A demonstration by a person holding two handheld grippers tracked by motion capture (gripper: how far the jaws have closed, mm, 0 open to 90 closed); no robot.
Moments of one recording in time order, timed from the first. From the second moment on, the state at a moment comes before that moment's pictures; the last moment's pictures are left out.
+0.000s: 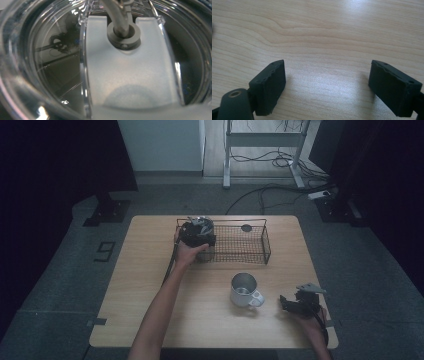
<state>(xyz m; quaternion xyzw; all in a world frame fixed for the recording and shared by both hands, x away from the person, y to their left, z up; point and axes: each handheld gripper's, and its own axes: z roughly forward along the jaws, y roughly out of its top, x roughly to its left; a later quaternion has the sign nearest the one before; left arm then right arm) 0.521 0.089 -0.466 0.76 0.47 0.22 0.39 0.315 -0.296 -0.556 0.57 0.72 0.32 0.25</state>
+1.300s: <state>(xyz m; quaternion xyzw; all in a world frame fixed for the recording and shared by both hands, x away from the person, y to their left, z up) 0.463 0.140 -0.437 0.73 0.47 0.23 0.45 0.314 -0.296 -0.556 0.57 0.71 0.32 0.25</state>
